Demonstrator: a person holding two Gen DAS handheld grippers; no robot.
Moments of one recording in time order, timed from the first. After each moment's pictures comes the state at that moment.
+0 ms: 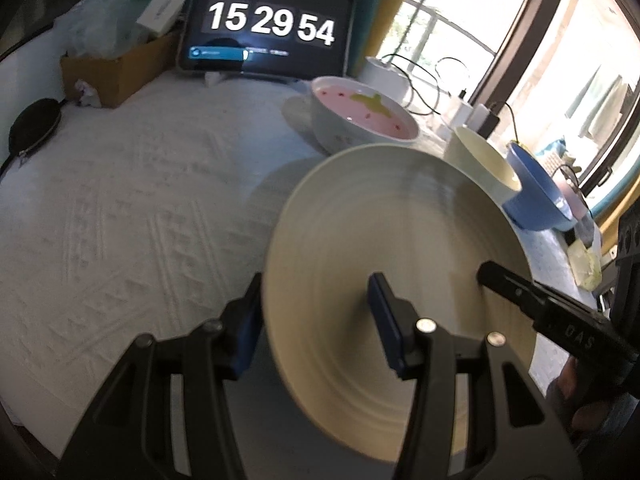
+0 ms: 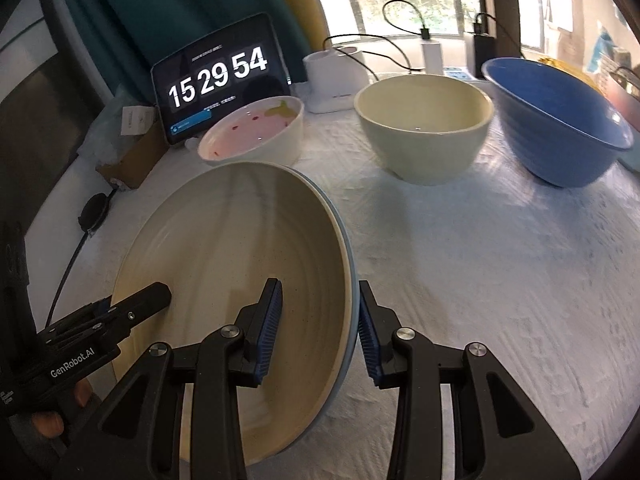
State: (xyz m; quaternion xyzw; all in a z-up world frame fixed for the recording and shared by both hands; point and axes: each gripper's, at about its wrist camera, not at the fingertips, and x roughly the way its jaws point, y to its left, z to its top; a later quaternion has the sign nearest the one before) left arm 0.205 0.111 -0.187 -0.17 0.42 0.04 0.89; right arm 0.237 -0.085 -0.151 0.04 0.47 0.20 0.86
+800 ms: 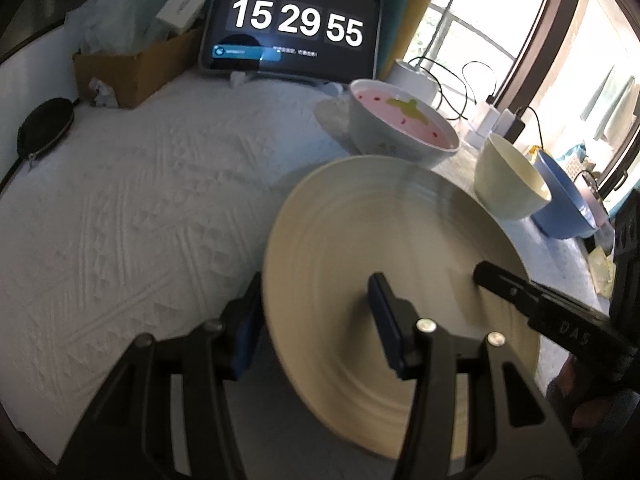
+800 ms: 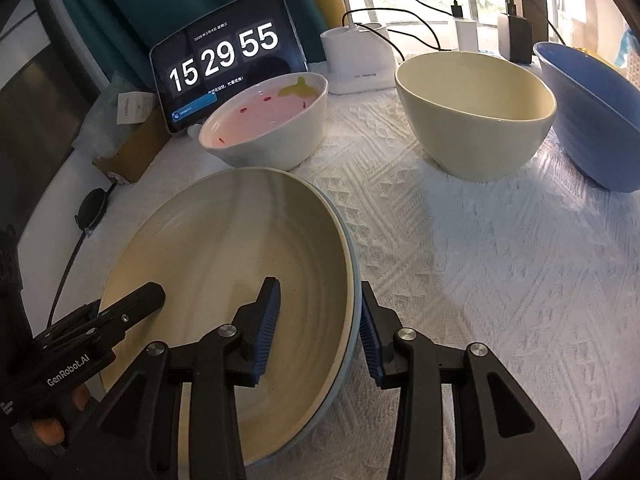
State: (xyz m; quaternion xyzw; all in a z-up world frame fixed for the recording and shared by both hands) left arm 0.212 0.133 -0.196 -0.16 0.42 0.06 0.89; right arm 0.265 -0.055 -0.171 0.05 0.49 0.22 0.84
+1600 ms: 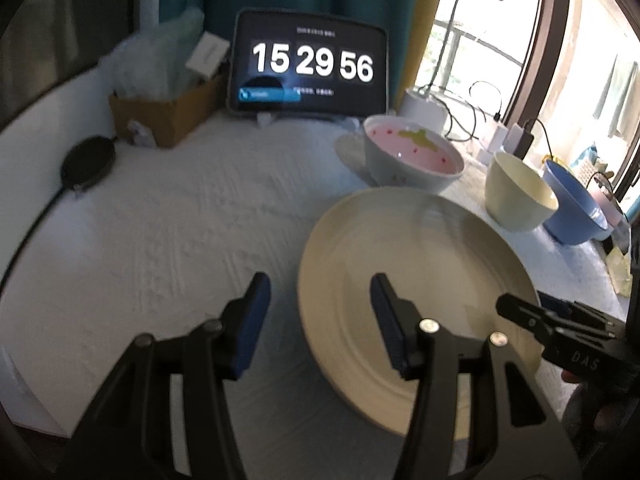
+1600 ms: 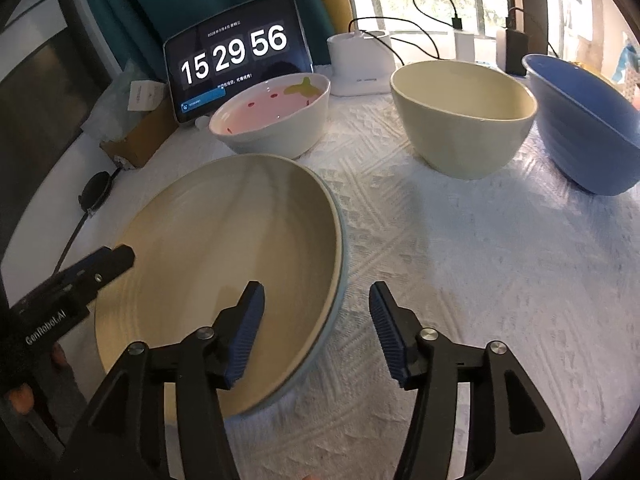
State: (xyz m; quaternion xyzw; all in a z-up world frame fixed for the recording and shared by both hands) left arm 0.189 0.129 -0.169 -0.11 0.37 0.11 0.92; right arm 0.244 -0.067 -0.163 0.02 0.47 0.23 0.85
